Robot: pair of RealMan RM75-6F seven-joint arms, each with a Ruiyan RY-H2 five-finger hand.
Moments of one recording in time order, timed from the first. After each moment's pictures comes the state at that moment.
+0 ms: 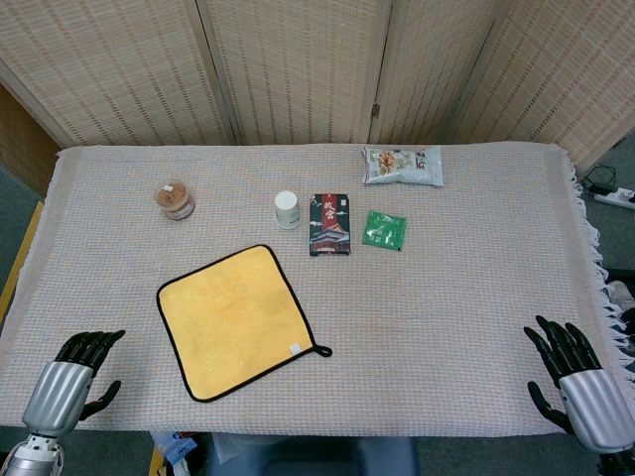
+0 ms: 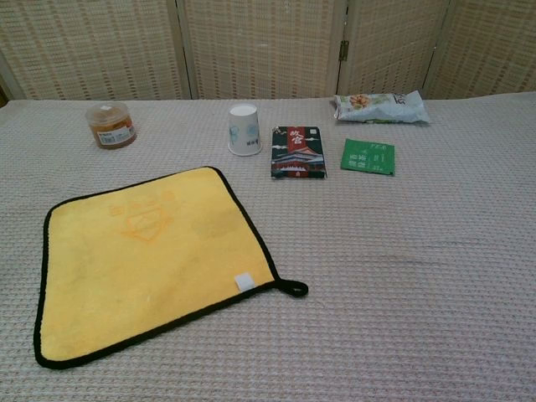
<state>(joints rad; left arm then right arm) -0.06 -1.20 0.06 -1.62 1.70 1.53 0.14 0.00 -1.06 -0.16 -1.63 -1.76 1.69 0.00</state>
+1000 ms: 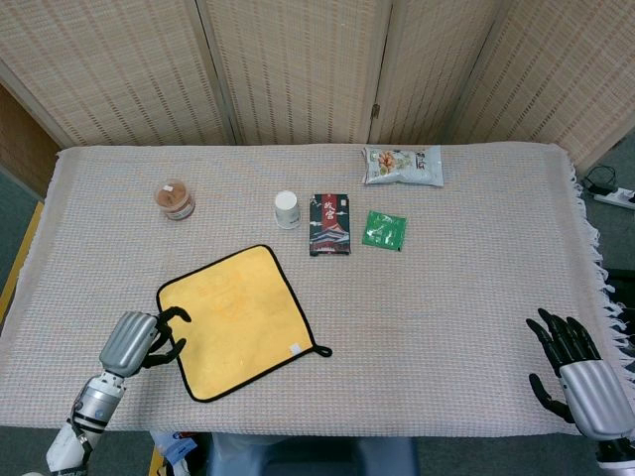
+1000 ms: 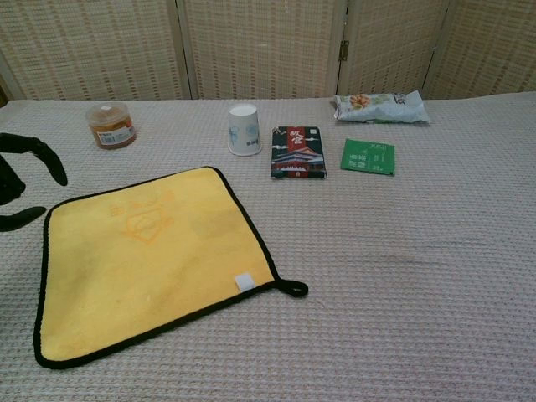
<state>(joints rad) -0.33 -1.34 -0.09 -1.61 1.54 1.22 -0.06 0.00 -1.06 -0.10 -1.64 -1.71 1.59 0.04</state>
